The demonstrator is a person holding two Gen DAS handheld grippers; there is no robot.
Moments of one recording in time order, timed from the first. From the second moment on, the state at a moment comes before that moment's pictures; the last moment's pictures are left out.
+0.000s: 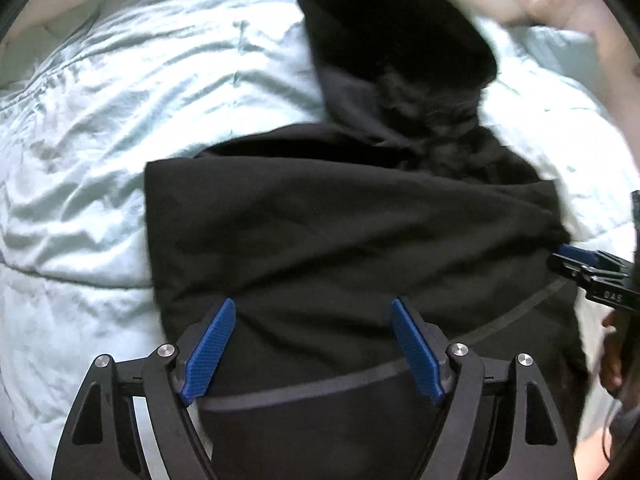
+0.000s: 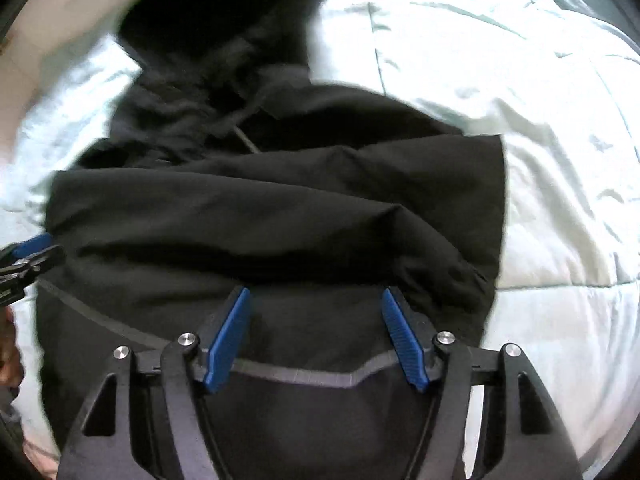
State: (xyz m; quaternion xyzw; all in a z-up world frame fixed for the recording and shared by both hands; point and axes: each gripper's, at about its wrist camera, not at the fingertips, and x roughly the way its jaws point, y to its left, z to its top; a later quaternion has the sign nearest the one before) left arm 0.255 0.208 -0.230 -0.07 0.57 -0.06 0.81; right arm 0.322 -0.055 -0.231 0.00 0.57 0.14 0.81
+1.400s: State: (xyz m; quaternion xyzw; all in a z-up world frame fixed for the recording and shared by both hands) left arm 0.492 0.283 -0.190 -0.24 0.44 -0.14 0.86; right arm 0.532 -0.074 -0.169 0.12 0.48 0.15 0.86
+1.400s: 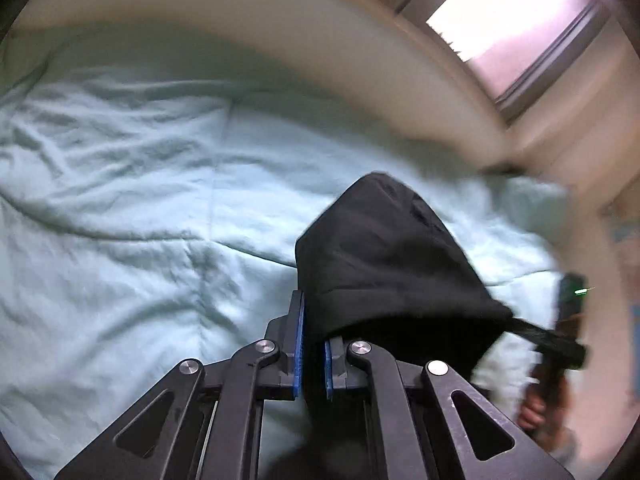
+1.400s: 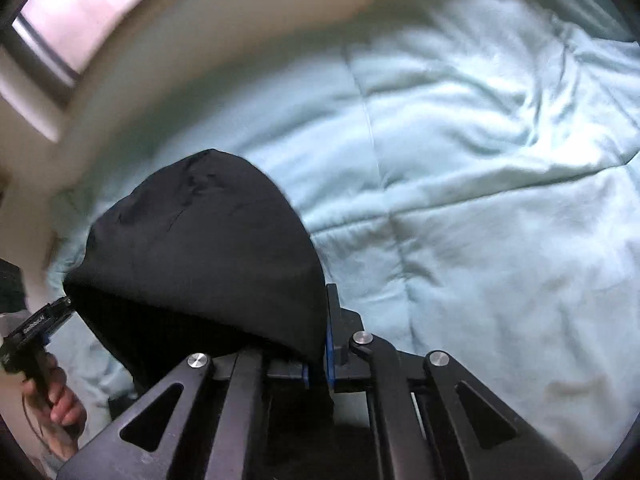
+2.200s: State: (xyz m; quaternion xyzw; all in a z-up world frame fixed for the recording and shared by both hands) left arm 0.472 0.287 -0.193 -0.17 0.46 -0.14 0.86; right arm 0.502 -0.077 -0.139 0.00 0.47 0.19 0.86
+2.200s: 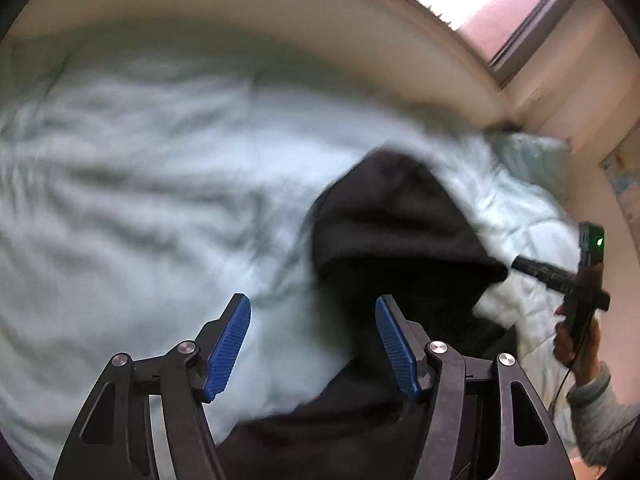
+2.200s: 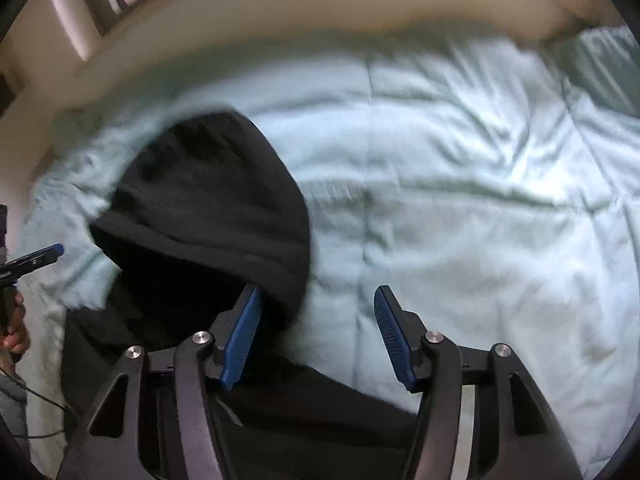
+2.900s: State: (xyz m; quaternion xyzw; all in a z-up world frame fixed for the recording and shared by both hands) left arm 0.546 0.213 -0.271 -0.14 0.54 -0.16 0.81; right arm 0.537 -0.040 -0.218 0.00 0.52 0.21 0.83
